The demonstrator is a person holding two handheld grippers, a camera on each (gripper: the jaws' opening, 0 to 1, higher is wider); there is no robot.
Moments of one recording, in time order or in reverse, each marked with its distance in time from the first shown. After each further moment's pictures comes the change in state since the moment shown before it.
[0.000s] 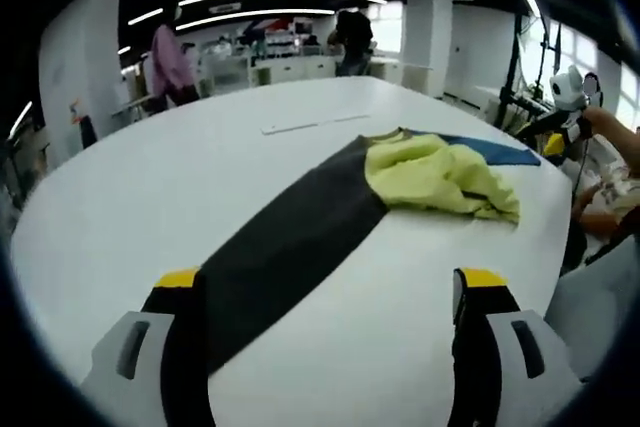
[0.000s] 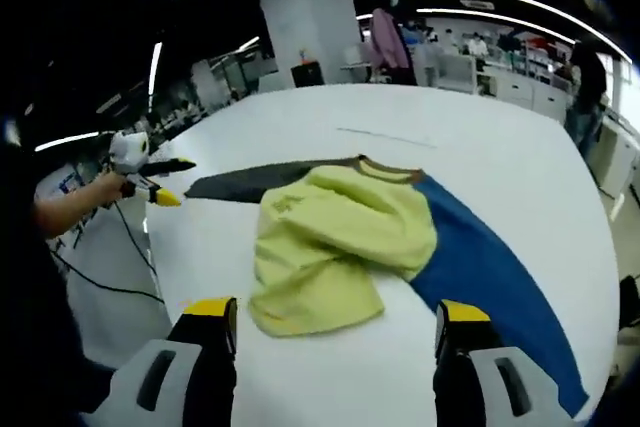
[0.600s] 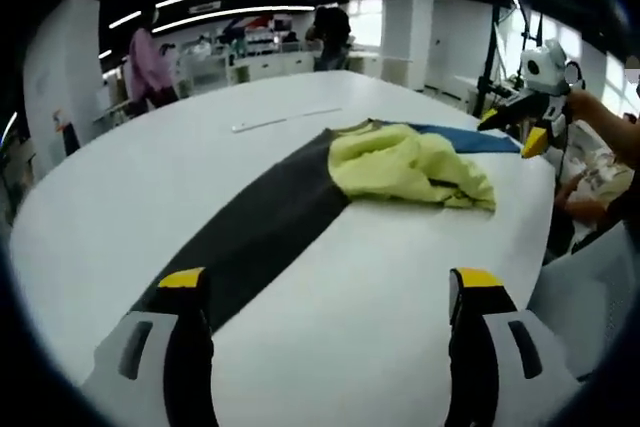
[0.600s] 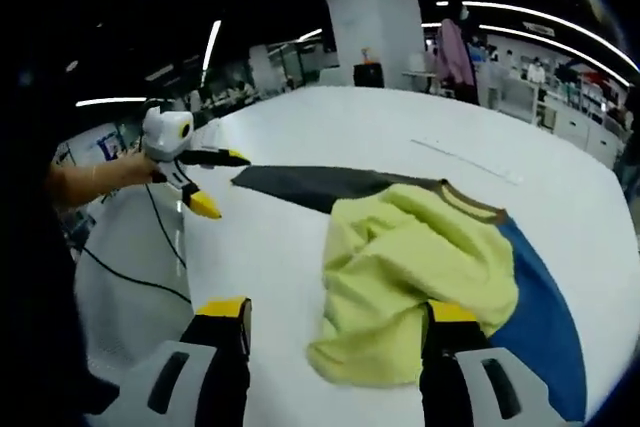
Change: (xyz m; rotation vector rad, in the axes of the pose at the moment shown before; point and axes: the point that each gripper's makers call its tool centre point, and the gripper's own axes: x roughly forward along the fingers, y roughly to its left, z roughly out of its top) left arm 0.000 -0.027 -0.017 0.044 0.029 -0.069; right arm 0.044 0.071 0.018 -0.169 0.000 0.151
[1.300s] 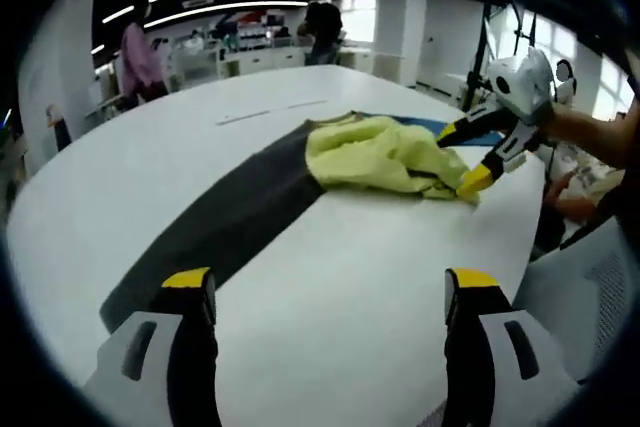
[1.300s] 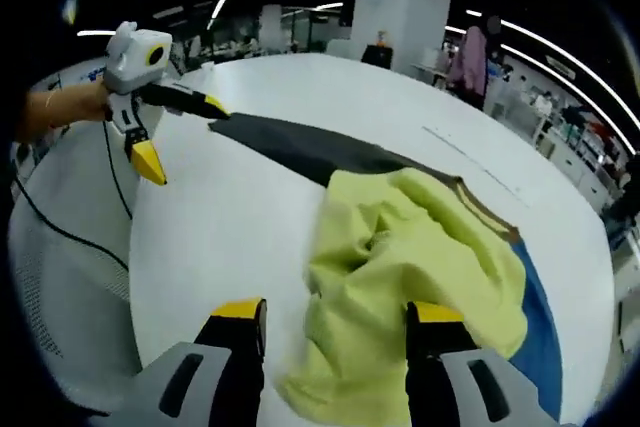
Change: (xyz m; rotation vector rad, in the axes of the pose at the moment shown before) left arm 0.000 -0.027 -0.011 -0.016 0.016 -0.035; right arm 0.067 -0.007 -0.027 -0.185 0.135 -0.183
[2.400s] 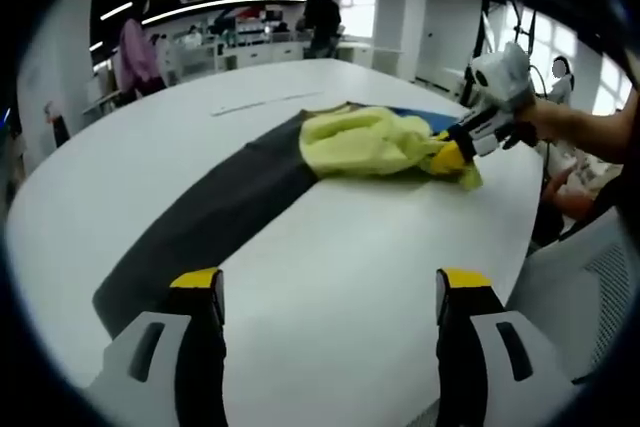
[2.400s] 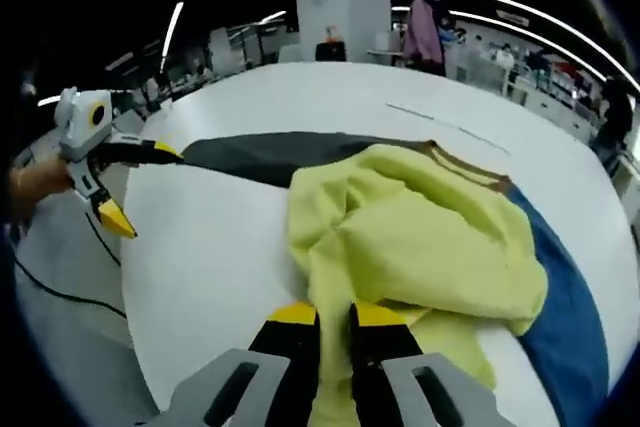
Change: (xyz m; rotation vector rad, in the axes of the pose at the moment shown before) left arm 0.004 -0.007 -0.007 0.002 0.021 -0.008; right arm 0.001 -0.025 0.004 0.283 -0.041 0.018
